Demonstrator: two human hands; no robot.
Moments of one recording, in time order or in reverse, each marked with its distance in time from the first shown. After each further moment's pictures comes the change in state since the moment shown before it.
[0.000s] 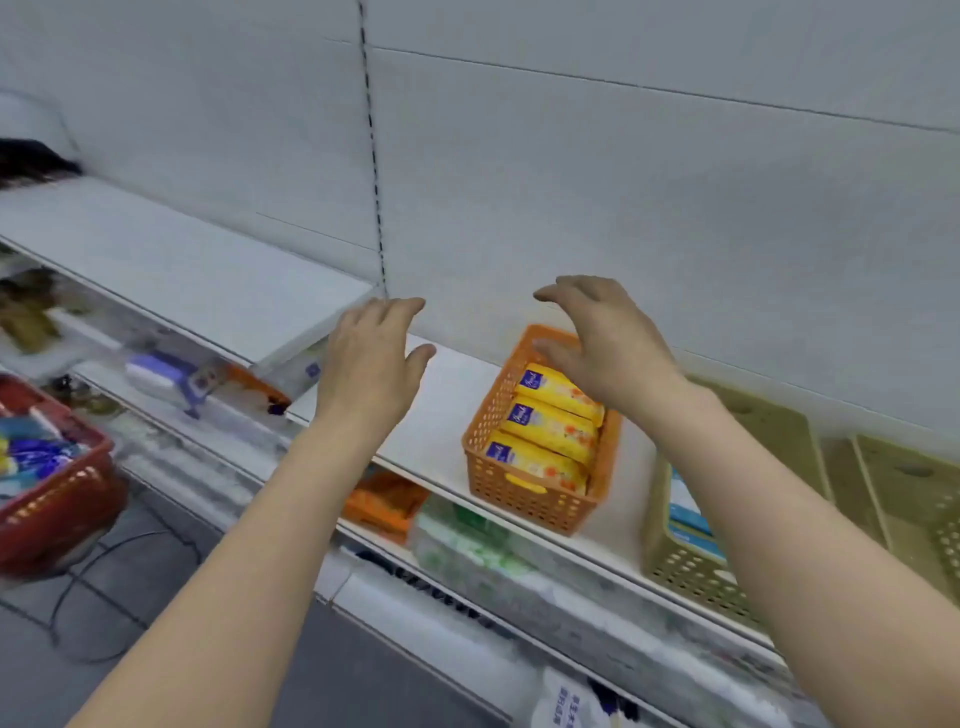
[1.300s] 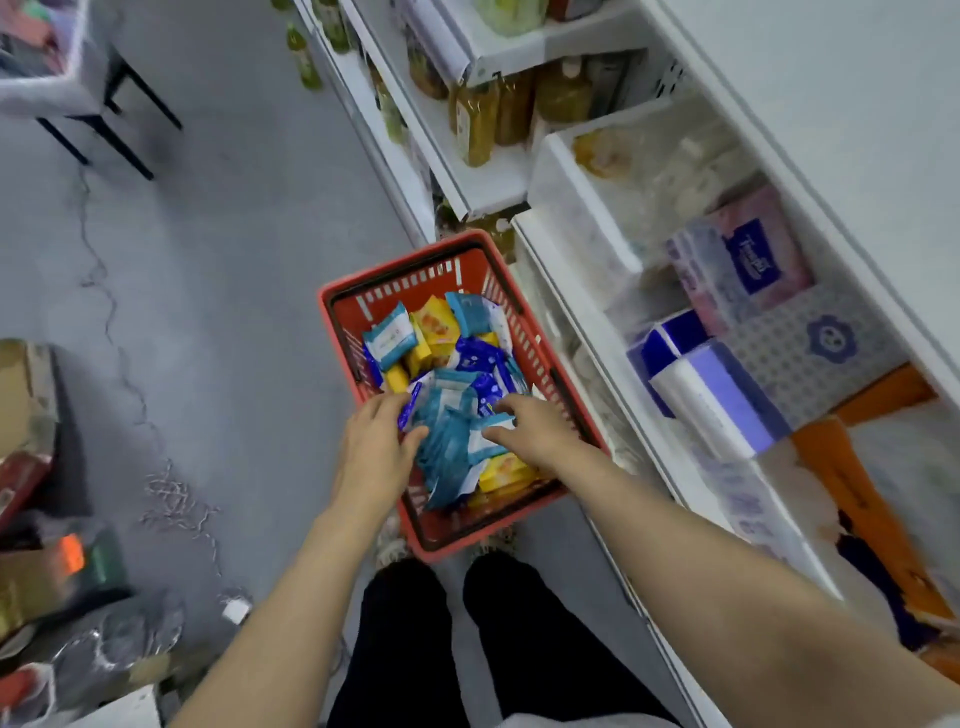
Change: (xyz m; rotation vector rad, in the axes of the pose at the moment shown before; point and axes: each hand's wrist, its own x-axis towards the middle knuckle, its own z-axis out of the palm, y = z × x) left_hand -0.067 -0.868 -0.087 -0.056 -0.263 -1.067; right_hand 0.330 -0.667 0.710 0.296 -1.216 -0.081
